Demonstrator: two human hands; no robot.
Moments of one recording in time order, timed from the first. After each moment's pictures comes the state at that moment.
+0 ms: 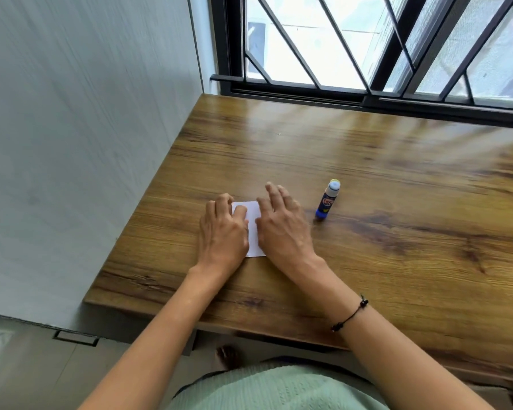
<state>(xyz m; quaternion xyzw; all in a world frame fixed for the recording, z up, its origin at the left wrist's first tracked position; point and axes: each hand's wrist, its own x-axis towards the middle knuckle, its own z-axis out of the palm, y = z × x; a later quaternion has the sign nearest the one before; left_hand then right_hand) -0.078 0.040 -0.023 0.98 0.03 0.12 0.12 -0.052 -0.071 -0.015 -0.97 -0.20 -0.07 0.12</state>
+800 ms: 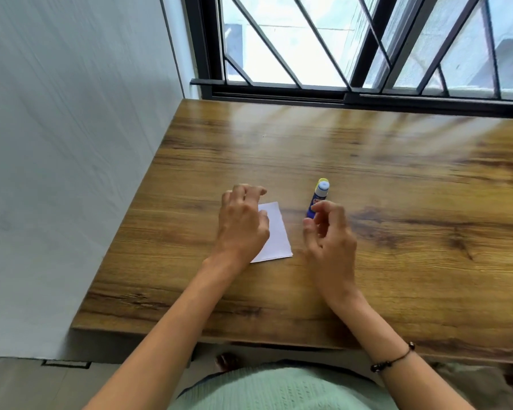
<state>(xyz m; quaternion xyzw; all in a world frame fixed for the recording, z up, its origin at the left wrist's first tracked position) -0.060 0.010 0.011 0.95 -0.02 0.11 0.29 -0.085 -0.128 -0.011 -0.85 -0.04 -0.26 0.46</state>
